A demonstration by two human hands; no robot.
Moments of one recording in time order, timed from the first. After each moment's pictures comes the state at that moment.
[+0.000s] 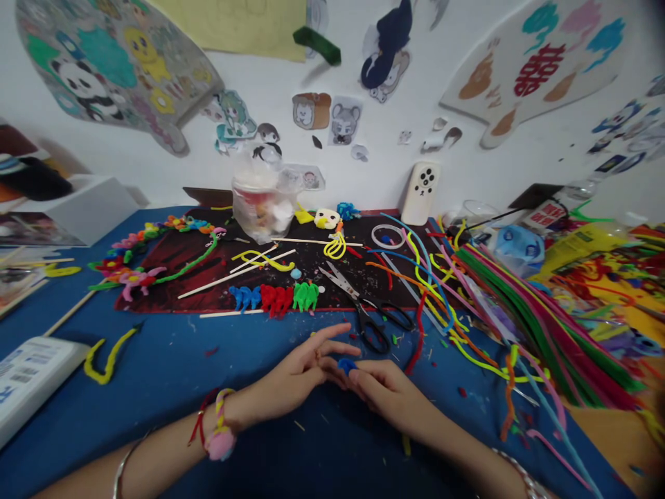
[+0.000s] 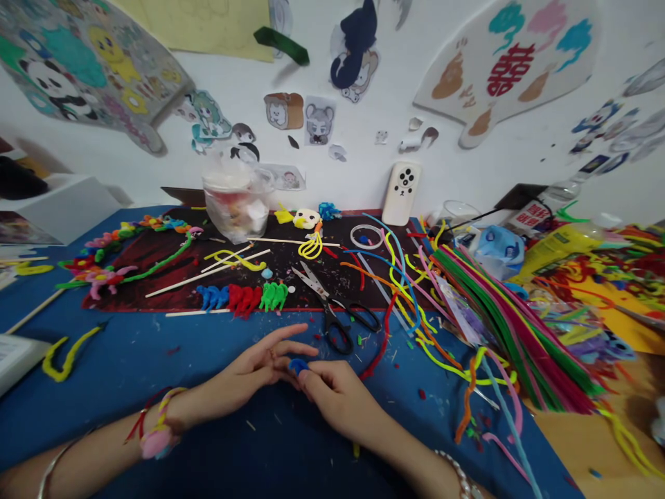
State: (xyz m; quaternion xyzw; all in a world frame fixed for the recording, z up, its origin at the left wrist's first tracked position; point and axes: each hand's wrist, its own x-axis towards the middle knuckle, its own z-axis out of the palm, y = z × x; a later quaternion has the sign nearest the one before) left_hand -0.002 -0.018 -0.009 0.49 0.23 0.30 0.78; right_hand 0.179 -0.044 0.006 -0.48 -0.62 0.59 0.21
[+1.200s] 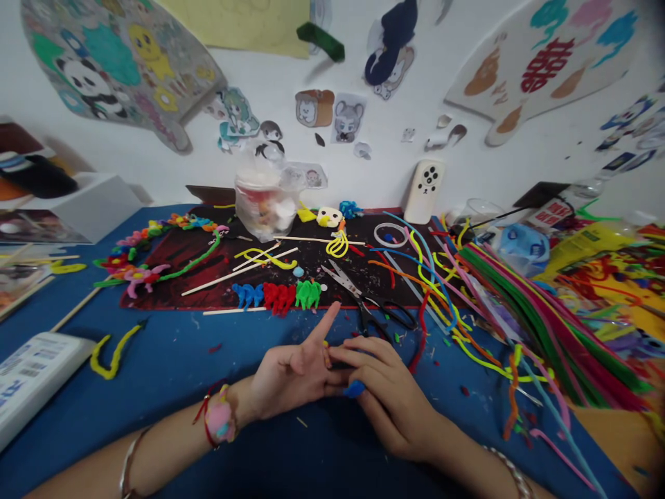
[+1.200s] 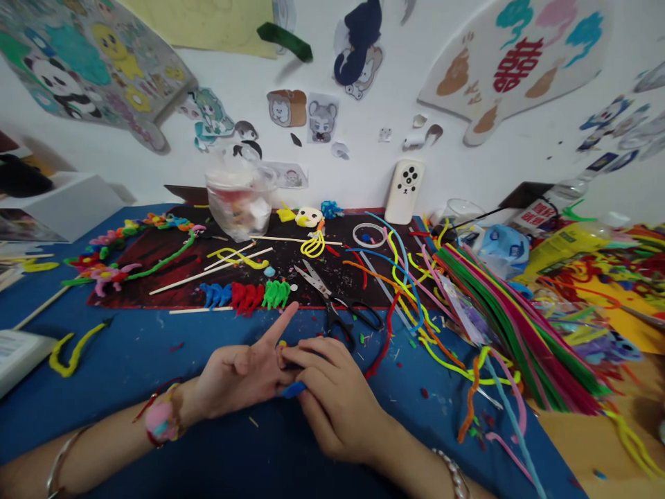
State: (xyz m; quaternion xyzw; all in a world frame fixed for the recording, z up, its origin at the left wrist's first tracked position) left_hand -0.005 -0.018 -0.003 0.24 0.08 0.28 0.93; right_hand 0.187 -0.050 0.011 -0.32 -0.89 0.19 0.27
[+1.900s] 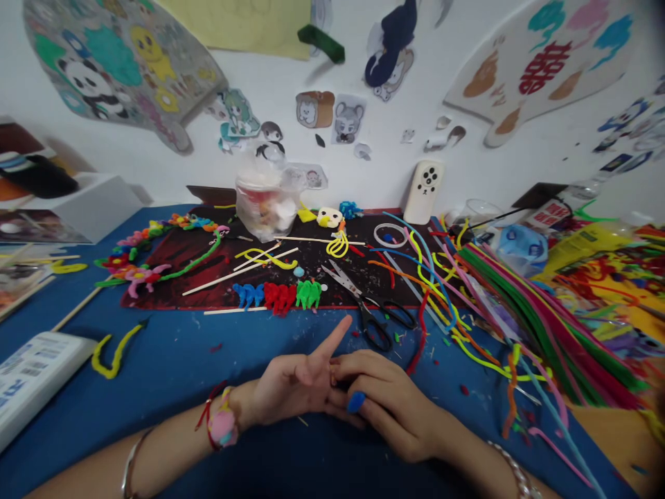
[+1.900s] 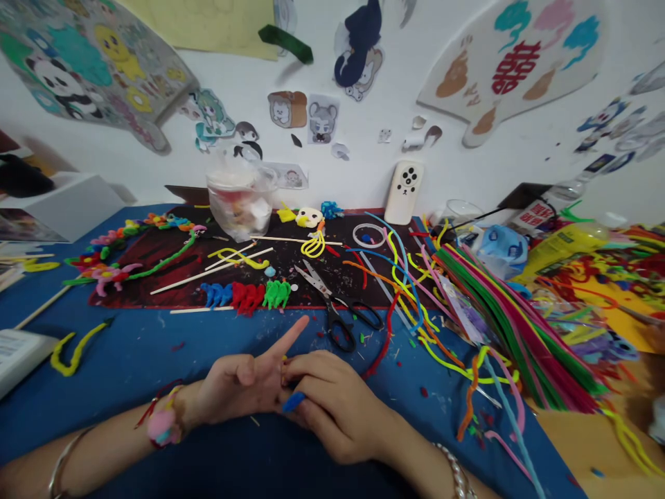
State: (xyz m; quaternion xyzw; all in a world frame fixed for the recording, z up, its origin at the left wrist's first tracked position) left_hand -0.006 -0.022 0.003 0.25 0.03 0.21 0.94; right_hand 0.187 -0.047 0.017 -0.24 -0.86 0.34 0.28
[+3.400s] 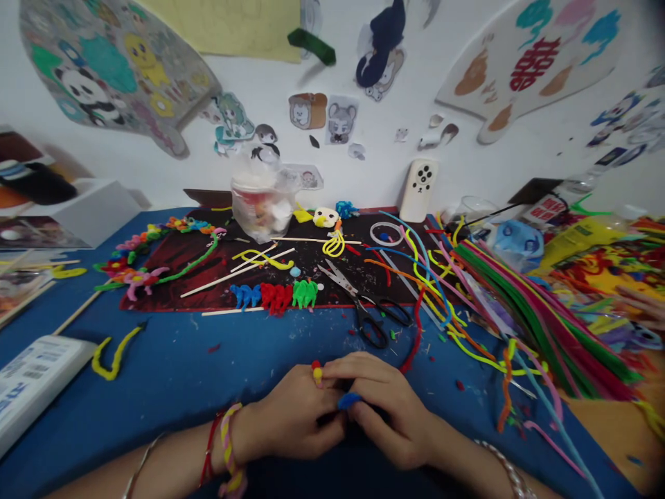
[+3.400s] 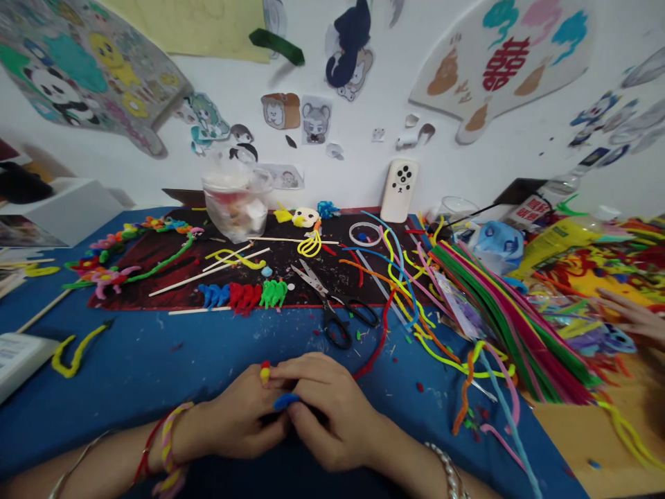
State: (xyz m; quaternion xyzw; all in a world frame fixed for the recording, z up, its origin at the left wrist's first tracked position) left_hand 0.001 -0.044 -0.011 0.92 0.24 0.21 0.24; right_hand 0.181 -0.056 0.016 -0.24 -0.84 0.30 0.37
